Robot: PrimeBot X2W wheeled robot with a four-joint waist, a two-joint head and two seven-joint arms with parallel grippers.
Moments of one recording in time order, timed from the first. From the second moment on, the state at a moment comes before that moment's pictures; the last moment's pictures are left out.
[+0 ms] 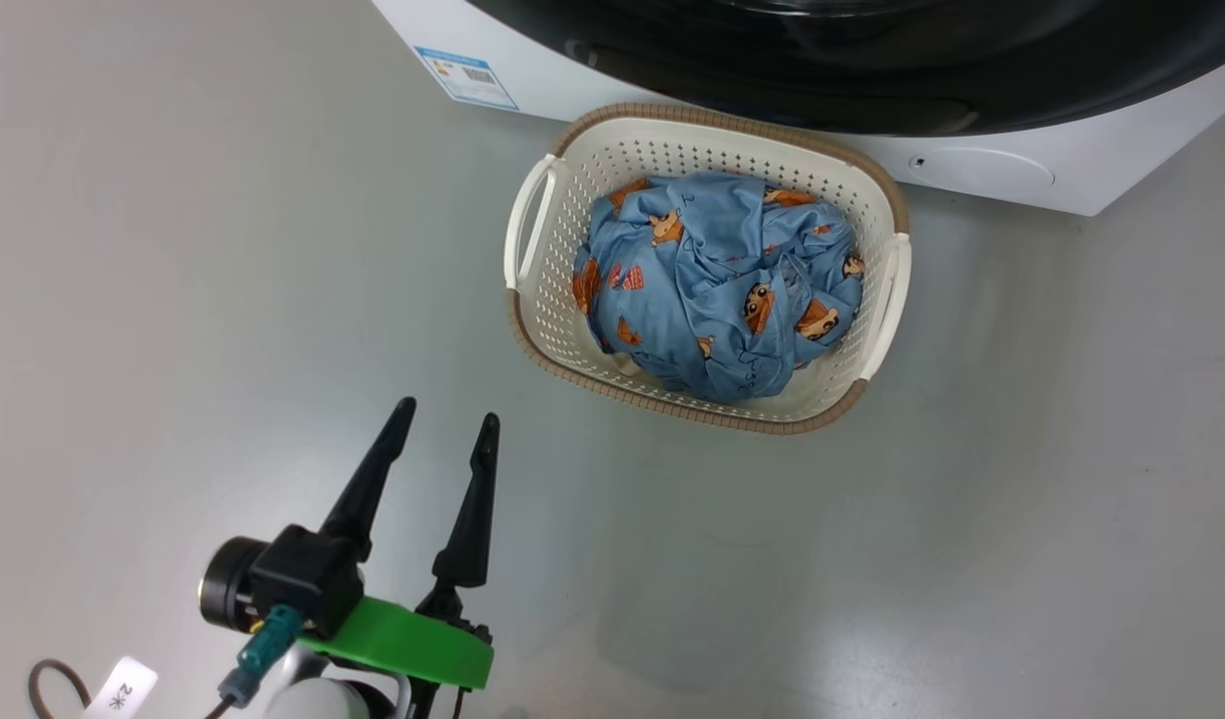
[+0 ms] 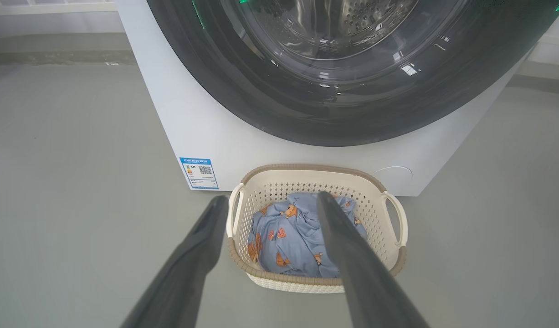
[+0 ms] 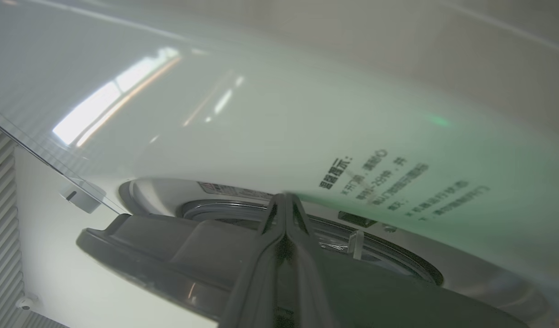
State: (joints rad) left arm -0.18 0.03 -0.28 0.07 -0.23 -0.03 -0.26; right arm -0.91 -0.40 -0.20 0.32 1.57 0.13 0.40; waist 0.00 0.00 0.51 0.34
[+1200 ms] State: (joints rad) left arm -0.18 0.03 -0.30 0.08 -0.23 -0.01 -0.26; right arm -0.97 -0.44 -0.15 0.36 1.58 0.13 0.51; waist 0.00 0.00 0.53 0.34
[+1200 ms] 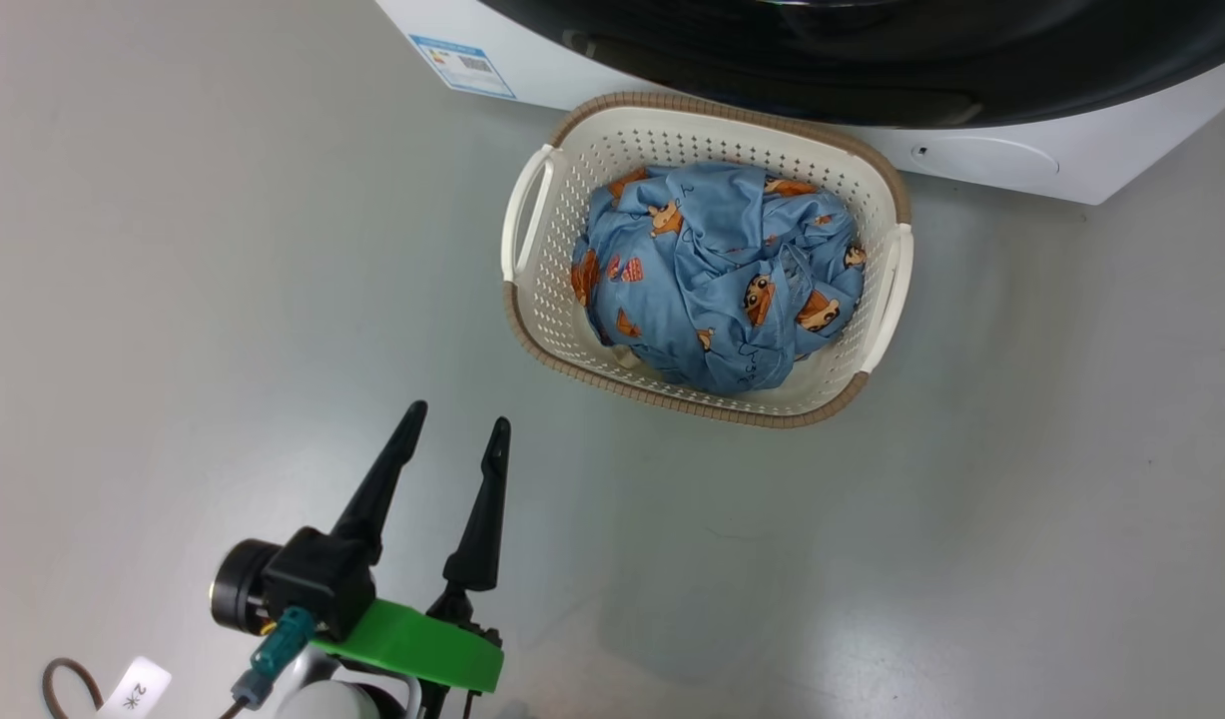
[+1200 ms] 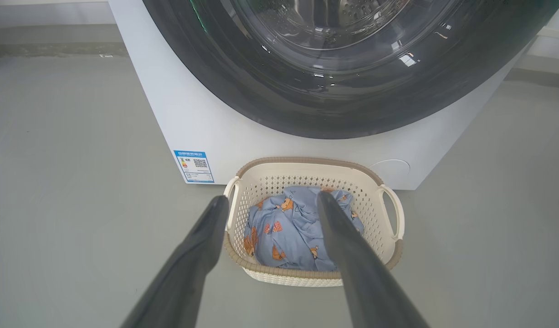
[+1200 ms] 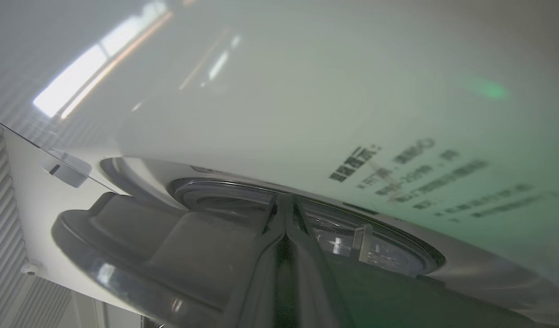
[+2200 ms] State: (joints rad) left arm -0.18 0.03 -0.30 0.09 -0.23 -0.02 -0.26; right arm -0.97 -0.44 -0.14 0.37 1.55 0.13 0.51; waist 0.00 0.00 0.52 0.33
